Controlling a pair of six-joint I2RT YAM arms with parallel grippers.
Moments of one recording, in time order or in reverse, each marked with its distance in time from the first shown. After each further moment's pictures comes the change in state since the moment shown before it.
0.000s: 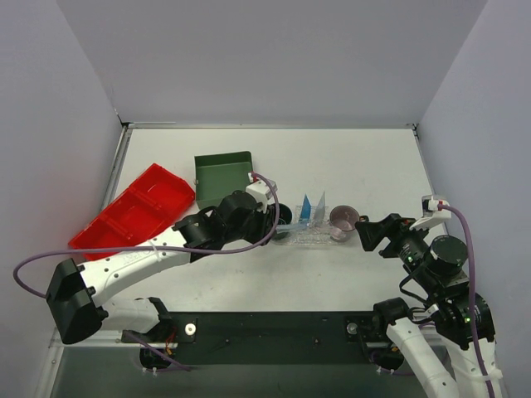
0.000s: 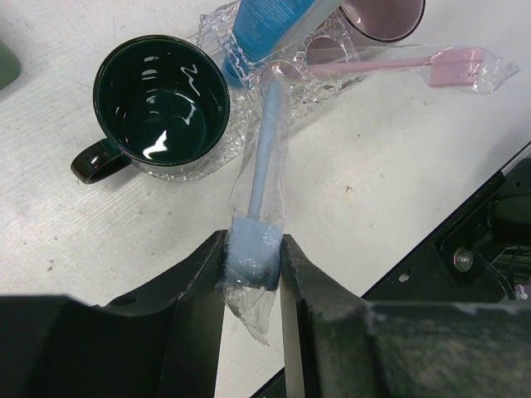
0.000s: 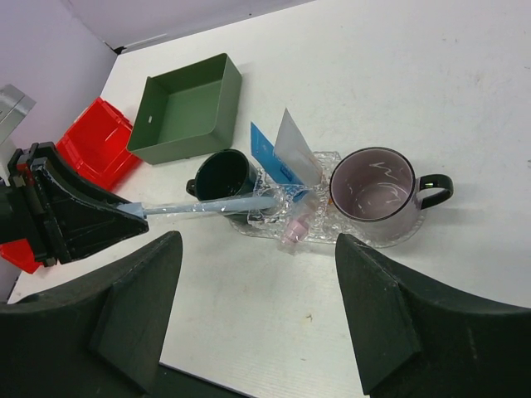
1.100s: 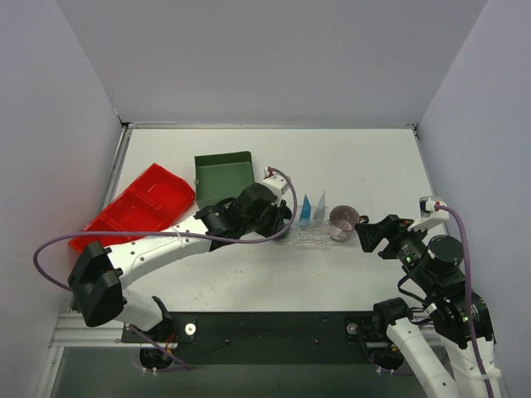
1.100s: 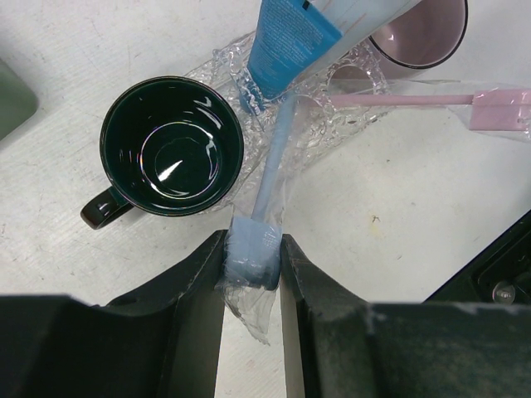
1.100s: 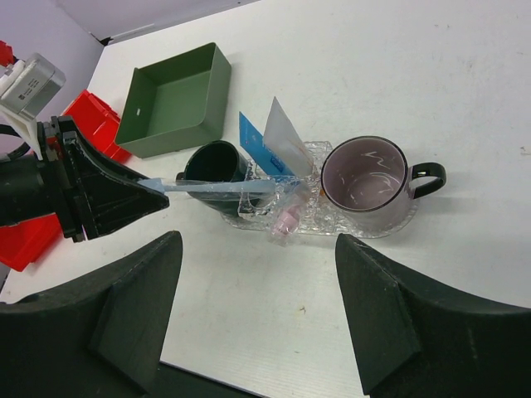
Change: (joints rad) left arm 0.001 0.174 0.106 0.021 -0.051 0.054; right arm 0.000 -0.006 -0.018 -0.018 0.013 -0.004
